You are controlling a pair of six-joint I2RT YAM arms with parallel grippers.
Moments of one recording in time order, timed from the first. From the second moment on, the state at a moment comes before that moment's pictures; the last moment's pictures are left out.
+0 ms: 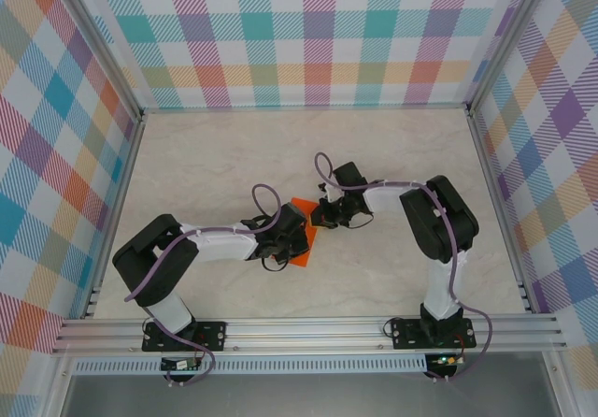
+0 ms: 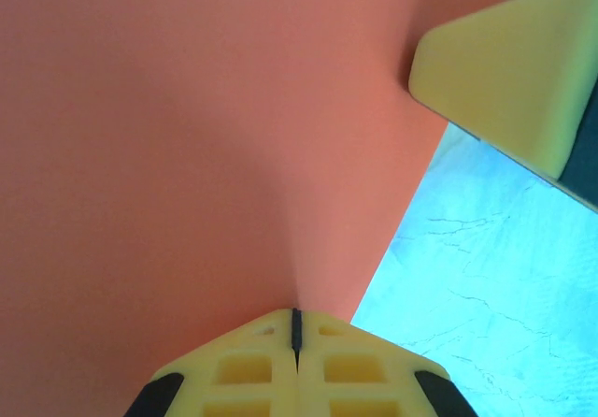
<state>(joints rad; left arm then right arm) -0.86 1.67 0.79 -0.13 0.08 -1.19 0.51 1.96 1.06 -0.22 -0.66 0.53</state>
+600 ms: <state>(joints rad) -0.86 1.67 0.78 -0.13 0.08 -1.19 0.40 1.98 1.17 -0.21 -0.58 0.51</state>
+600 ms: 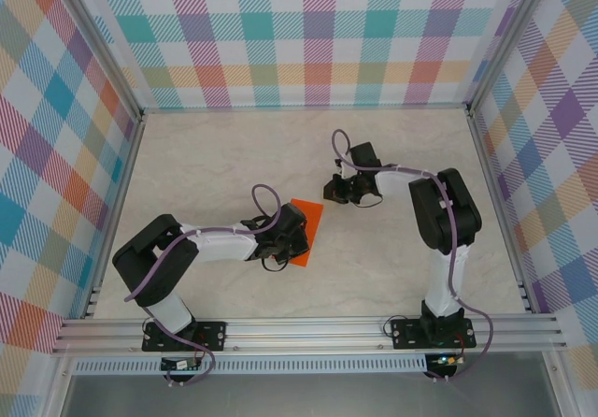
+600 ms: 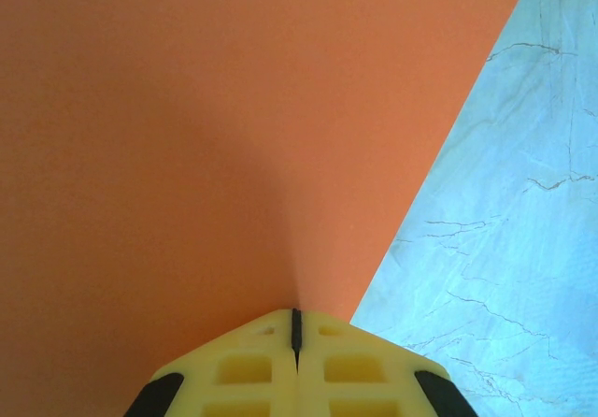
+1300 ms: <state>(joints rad) -0.85 1.63 0.74 0.01 0.17 -1.05 0.51 1.97 1.08 -0.22 -0.66 0.54</state>
